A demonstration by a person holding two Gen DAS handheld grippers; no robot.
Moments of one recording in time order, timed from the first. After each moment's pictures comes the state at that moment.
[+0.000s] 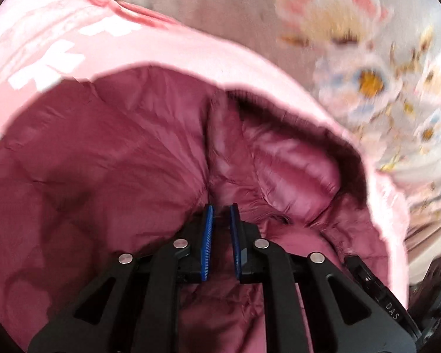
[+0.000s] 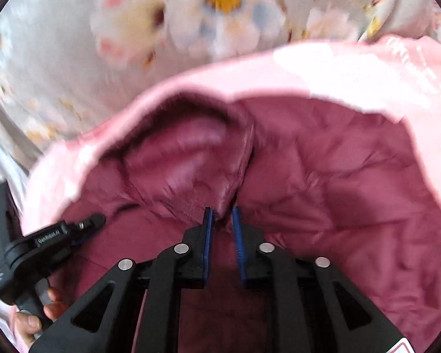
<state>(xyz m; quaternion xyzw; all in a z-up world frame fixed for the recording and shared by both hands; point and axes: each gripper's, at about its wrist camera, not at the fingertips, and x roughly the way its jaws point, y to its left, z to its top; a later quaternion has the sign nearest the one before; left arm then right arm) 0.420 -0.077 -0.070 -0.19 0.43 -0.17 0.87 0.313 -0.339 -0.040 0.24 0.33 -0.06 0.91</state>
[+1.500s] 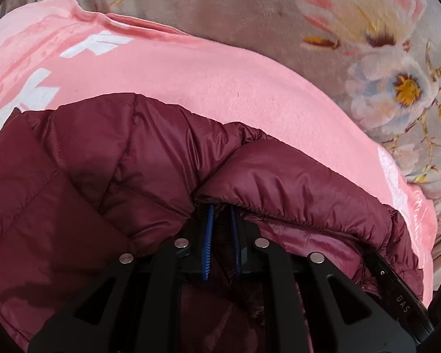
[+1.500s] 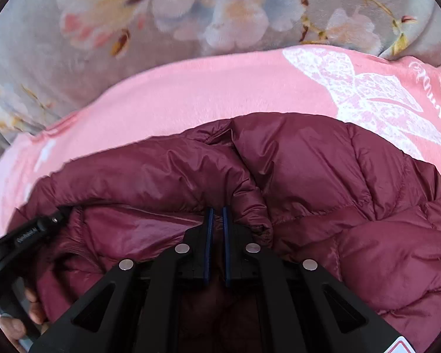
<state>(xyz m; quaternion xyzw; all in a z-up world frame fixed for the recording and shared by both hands) 0.486 -0.104 -0.097 -0.14 0.42 -0.13 0.88 0.409 -0.343 -0.063 0.18 0.38 -0.10 0.90</state>
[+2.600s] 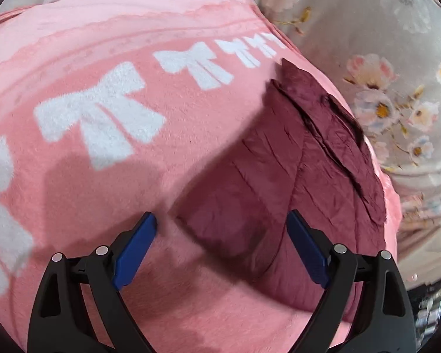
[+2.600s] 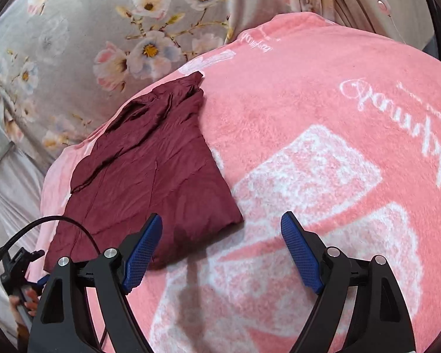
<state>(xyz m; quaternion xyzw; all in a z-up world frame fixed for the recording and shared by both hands) 0.110 0.175 -0.096 -0.27 0.45 -0.05 0.85 -0.103 -0.364 -0.068 0.30 0.32 -0.14 0.89</state>
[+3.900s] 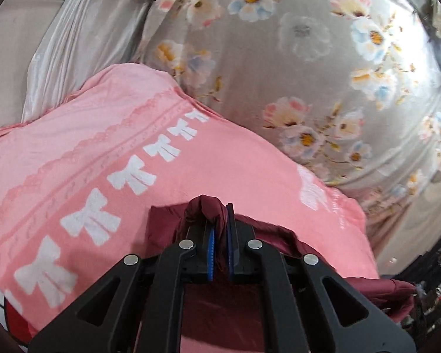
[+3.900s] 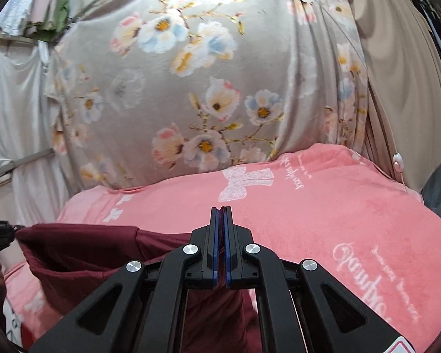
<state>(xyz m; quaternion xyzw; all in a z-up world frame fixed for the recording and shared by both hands) 0.049 0.151 0.088 -0.20 0.30 -0.12 0.93 -0.148 -0.333 0.101 0.14 0.13 -0.13 0.97</state>
